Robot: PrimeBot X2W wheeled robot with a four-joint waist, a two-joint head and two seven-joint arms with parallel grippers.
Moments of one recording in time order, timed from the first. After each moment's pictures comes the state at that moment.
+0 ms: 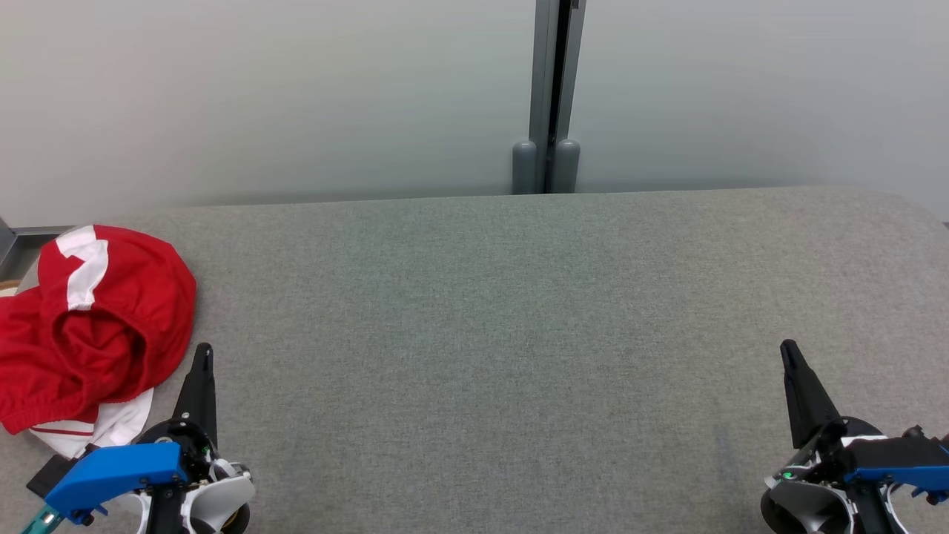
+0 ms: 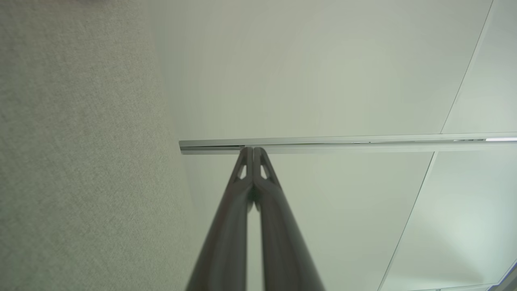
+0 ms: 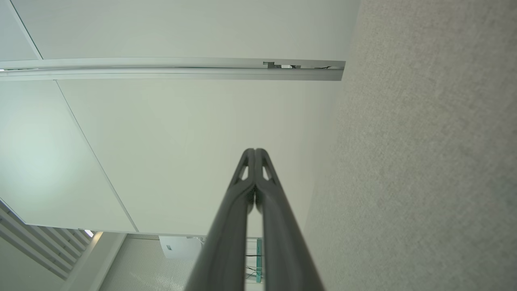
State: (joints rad) left arm -0.10 0.05 0.11 0.25 -1.61 -0.13 0.11; right arm -0.10 -0.05 -0.11 0.25 1.61 0.13 0.11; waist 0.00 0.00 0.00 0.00
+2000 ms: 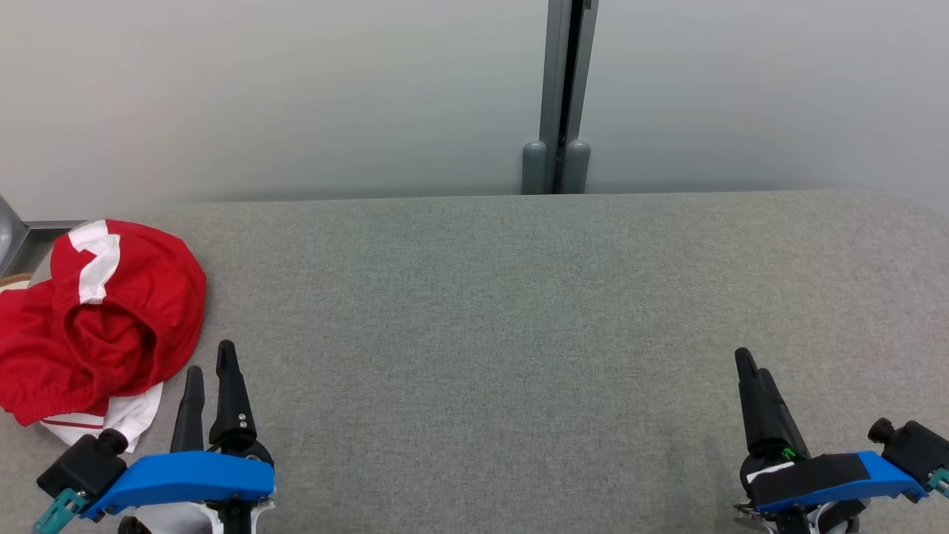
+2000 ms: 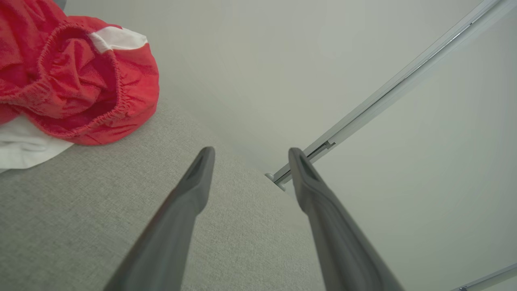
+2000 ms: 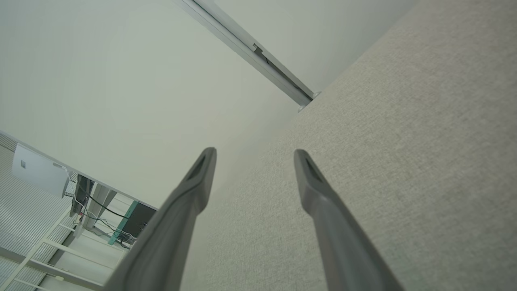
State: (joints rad) left arm -0.04 0.04 0.02 0.15 -0.83 -0.04 -0.09; right arm -0.05 -0.04 0.01 0.22 0.95 0.13 -0.09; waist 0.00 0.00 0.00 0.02
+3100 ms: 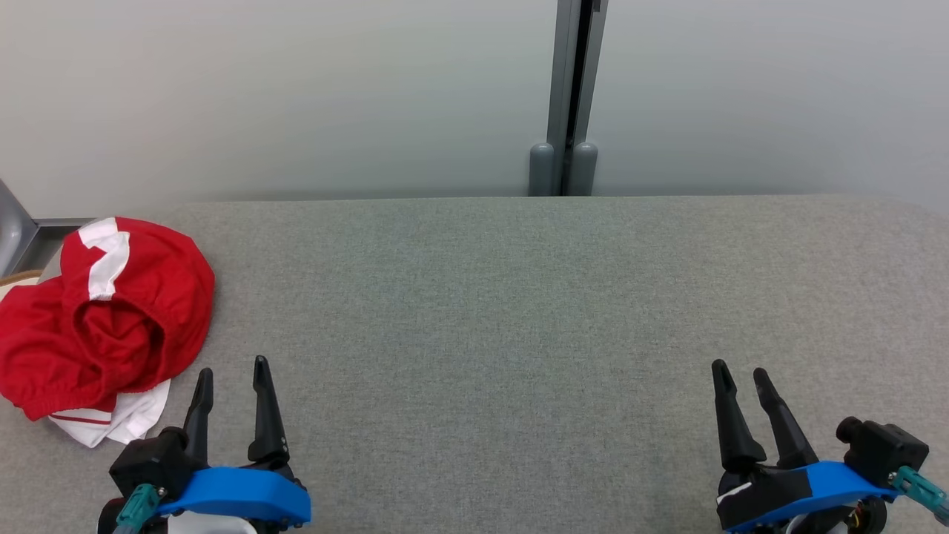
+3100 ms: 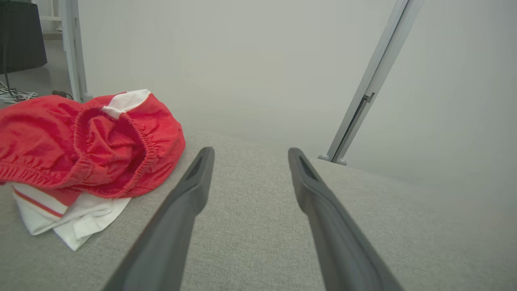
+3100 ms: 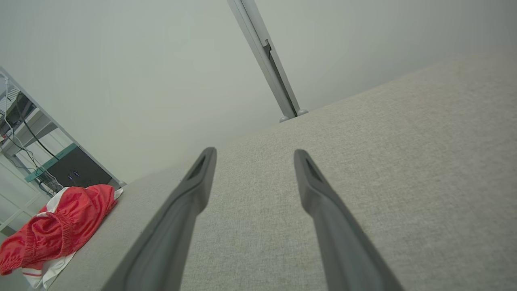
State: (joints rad) left arm -0.02 0.08 -0.06 0.21 -0.36 0.01 -0.18; right arm -0.05 -0.04 0.03 0.25 0.53 0.13 -0.18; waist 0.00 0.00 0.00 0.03
